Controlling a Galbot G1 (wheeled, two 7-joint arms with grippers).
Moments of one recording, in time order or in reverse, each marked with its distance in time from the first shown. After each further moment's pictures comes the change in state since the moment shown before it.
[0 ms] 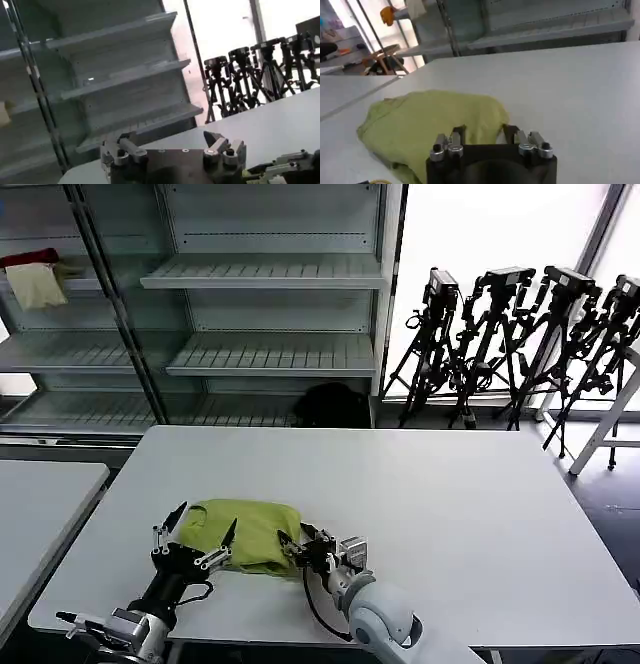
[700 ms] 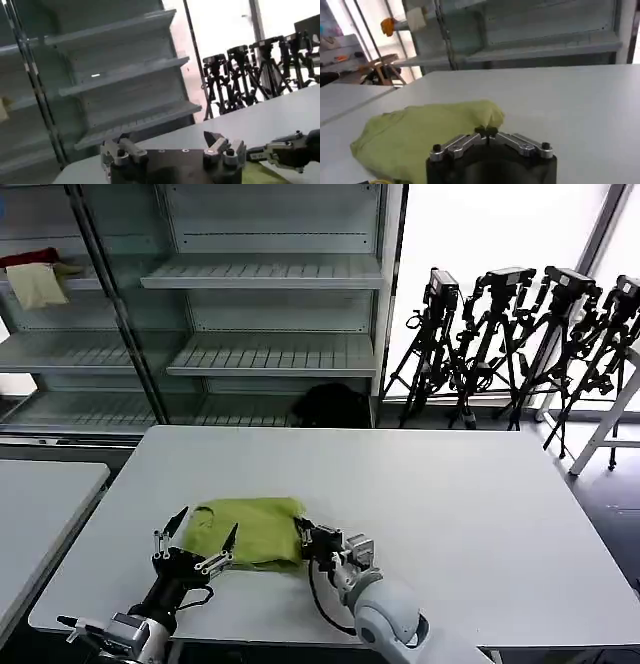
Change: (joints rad) left arm 0.018 -0.010 -0.006 0.006 0.007 -0.014 0.009; right arm -0.012 -0.043 0.036 0.047 -0.045 0.036 -0.012
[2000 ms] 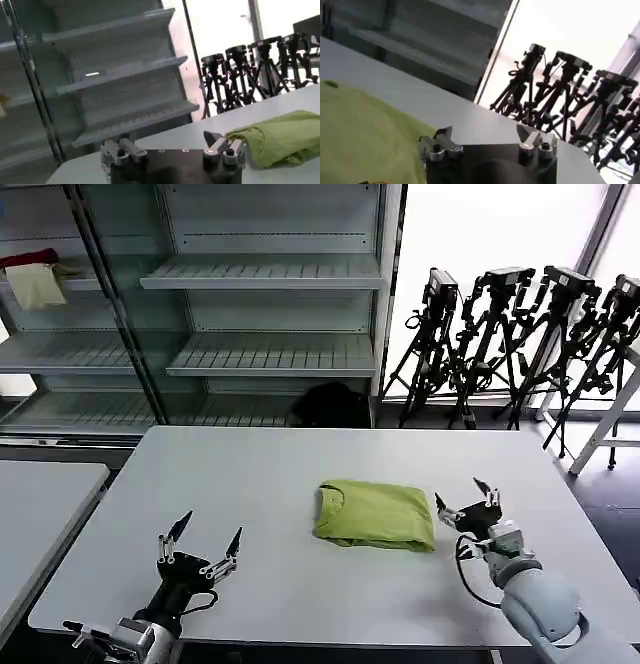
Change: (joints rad) left arm 0.009 -0.015 0.018 0.002 0.013 -0.006 -0.003; right arm -0.274 -0.386 0.545 0.115 -0.239 0.016 -0.067
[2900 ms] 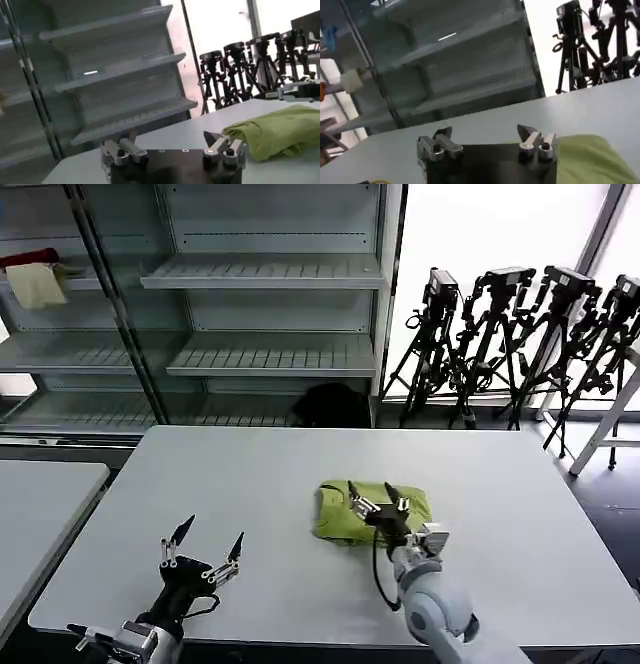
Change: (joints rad) left arm 0.008 0.001 0.010 0.015 0.016 -0.012 0.001; right arm 0.175 0.362 -0.343 -0.086 0.336 0.157 0.182
